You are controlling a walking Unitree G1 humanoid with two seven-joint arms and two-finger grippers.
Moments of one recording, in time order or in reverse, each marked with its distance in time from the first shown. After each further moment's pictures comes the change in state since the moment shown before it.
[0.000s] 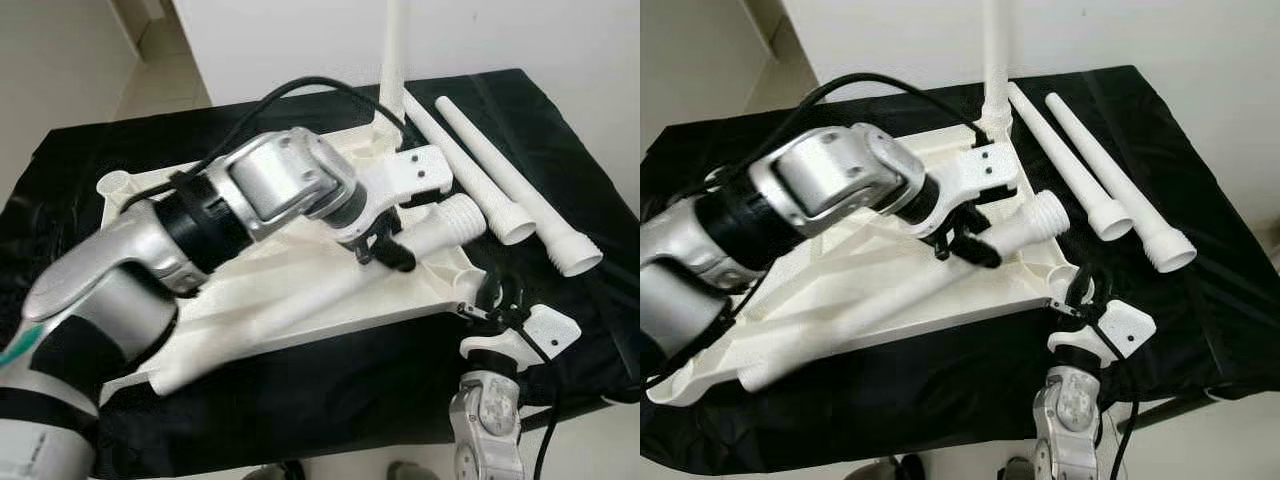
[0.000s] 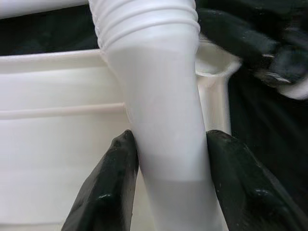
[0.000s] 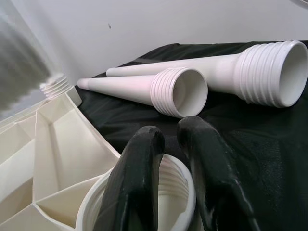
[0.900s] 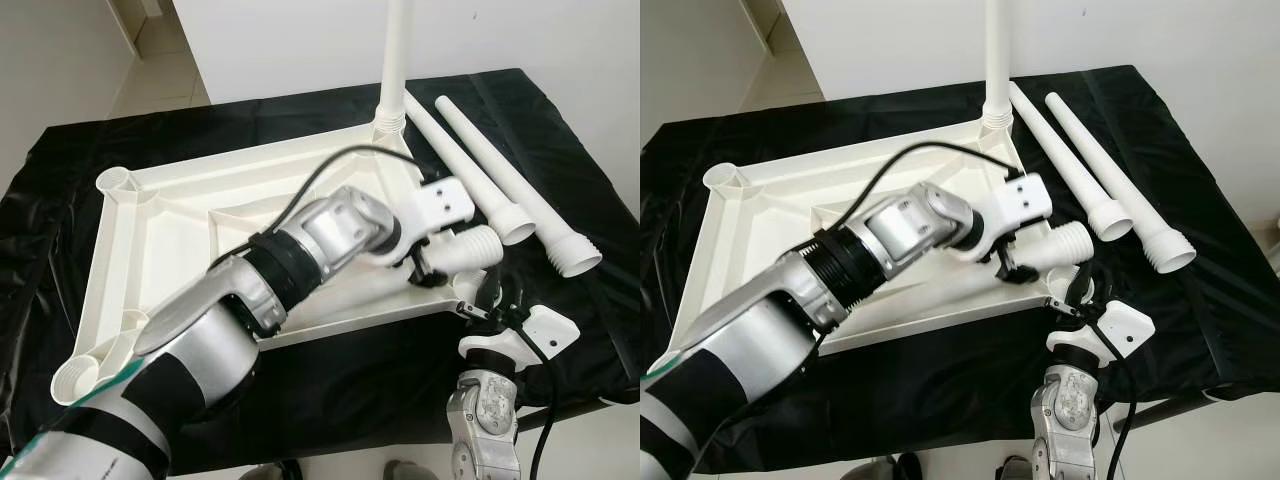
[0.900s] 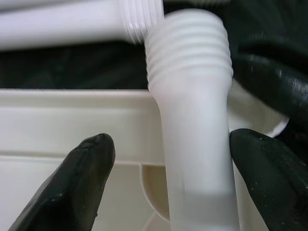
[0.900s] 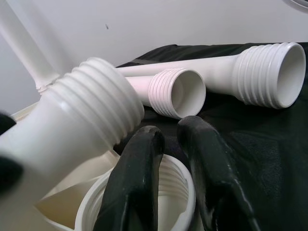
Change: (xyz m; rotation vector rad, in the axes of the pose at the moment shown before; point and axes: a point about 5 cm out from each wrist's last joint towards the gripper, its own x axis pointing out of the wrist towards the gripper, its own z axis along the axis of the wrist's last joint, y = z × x) left arm 0.046 0.008 0.006 -0.066 -0.220 0.144; right arm 0.001 0.002 -0.001 0.006 -0.006 0.002
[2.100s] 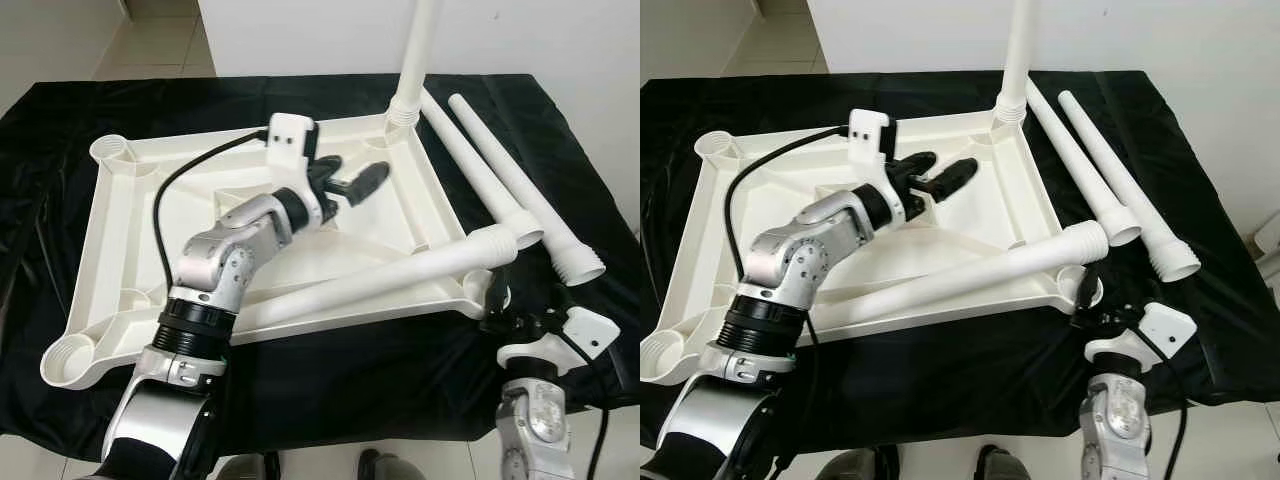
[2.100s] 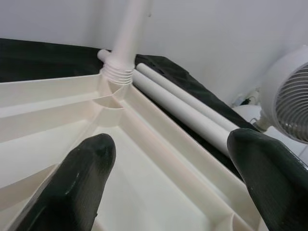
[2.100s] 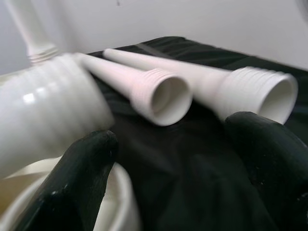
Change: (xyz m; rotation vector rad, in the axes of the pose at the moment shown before) left arm -0.091 0.035 -0.058 -0.592 -0.629 0.462; right arm 0.021 -0.055 0.019 -0.110 -0.013 0.062
